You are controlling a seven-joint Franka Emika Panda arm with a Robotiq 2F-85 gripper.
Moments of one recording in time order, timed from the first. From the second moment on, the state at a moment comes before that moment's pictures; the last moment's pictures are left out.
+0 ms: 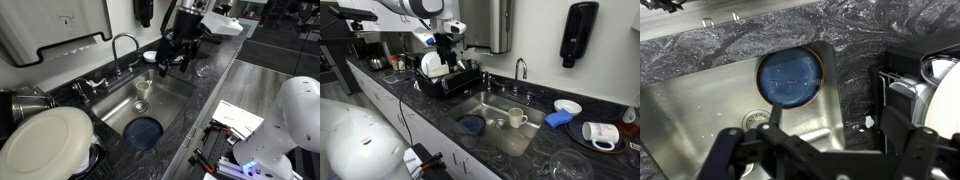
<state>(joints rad) 0.11 -0.65 0.15 -2.44 0.28 1.93 0.35</state>
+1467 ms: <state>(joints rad) 0.11 -0.65 0.15 -2.44 0.28 1.93 0.35</state>
